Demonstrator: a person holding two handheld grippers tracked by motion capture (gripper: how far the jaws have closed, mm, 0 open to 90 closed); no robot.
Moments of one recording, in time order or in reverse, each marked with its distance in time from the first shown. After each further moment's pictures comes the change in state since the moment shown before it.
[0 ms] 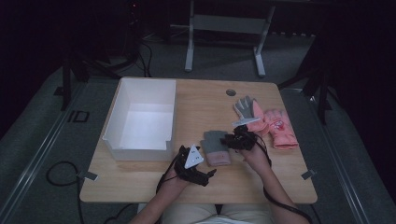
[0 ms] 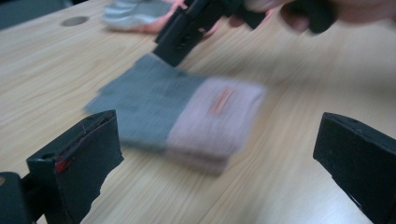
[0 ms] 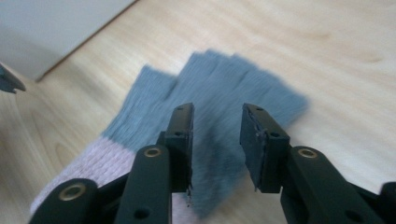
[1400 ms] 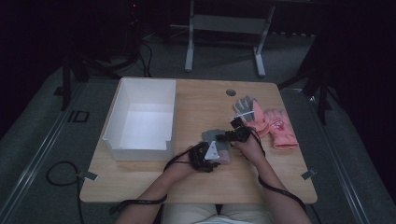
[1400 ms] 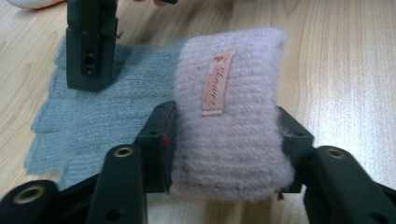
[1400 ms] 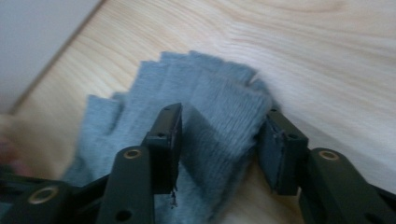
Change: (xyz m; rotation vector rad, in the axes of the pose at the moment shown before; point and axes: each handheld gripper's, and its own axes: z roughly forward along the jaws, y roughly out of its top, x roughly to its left) left arm 0.020 0.009 0.064 0.265 -0.122 0.351; right arm -0.039 0.009 0.049 0.088 0.128 0.168
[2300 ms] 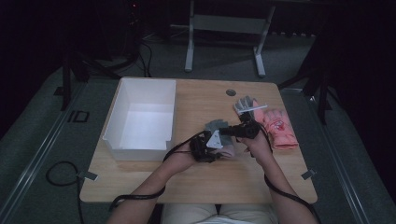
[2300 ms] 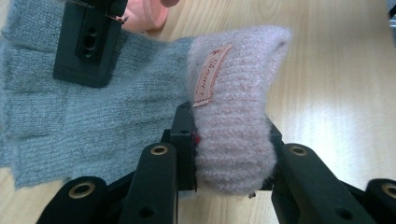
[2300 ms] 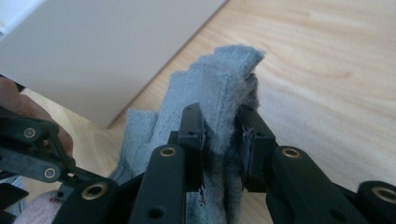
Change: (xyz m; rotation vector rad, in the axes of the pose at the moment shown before) left arm 0.016 0.049 -0.048 0.005 -0.077 -0.008; right arm 0.032 0.014 -0.064 -0.125 0.093 -0.047
